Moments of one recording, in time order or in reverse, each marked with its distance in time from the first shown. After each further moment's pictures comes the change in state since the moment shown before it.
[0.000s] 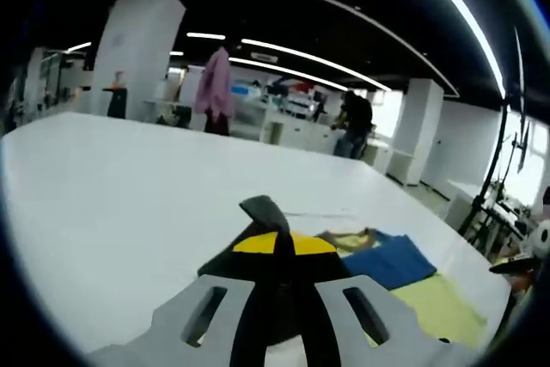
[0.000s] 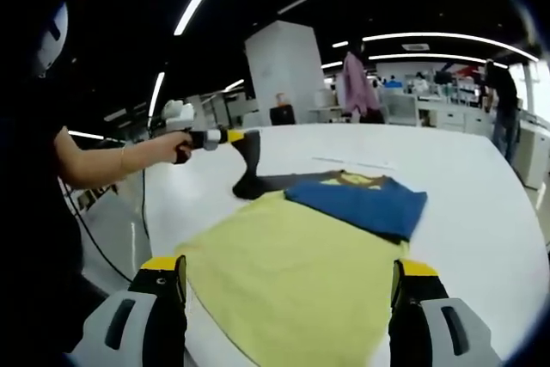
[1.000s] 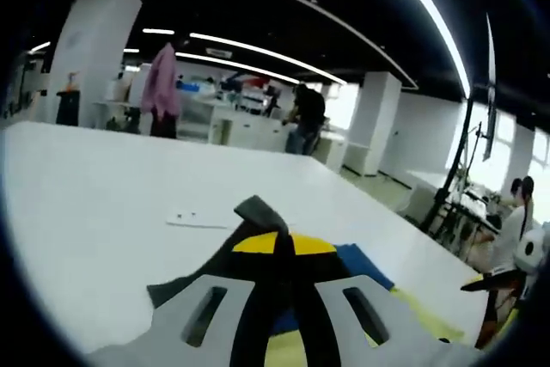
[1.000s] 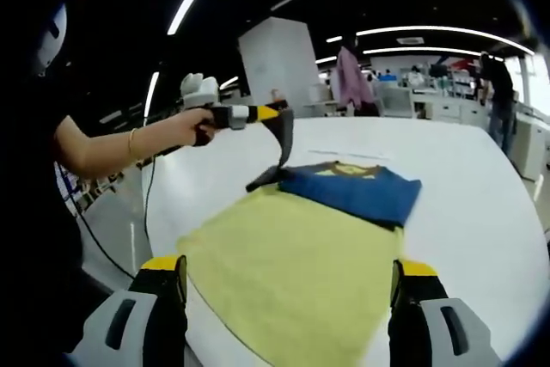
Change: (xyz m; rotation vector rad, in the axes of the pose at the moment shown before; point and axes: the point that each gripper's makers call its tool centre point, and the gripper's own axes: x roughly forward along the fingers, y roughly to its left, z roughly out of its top) left arm 0.052 -0.122 0.002 0.044 0.035 -0.242; right arm -0.009 -0.007 -0.013 0.028 0.024 -0.017
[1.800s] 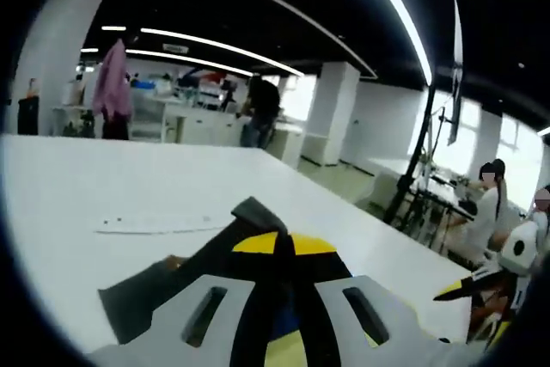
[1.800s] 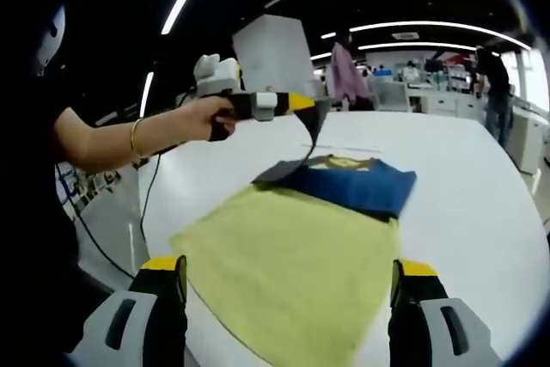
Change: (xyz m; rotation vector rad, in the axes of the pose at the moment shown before) left arm 0.054 -0.095 -0.016 0.058 0.030 -0.209; right arm 0.002 -0.008 -0.010 0.020 0.016 -0.016
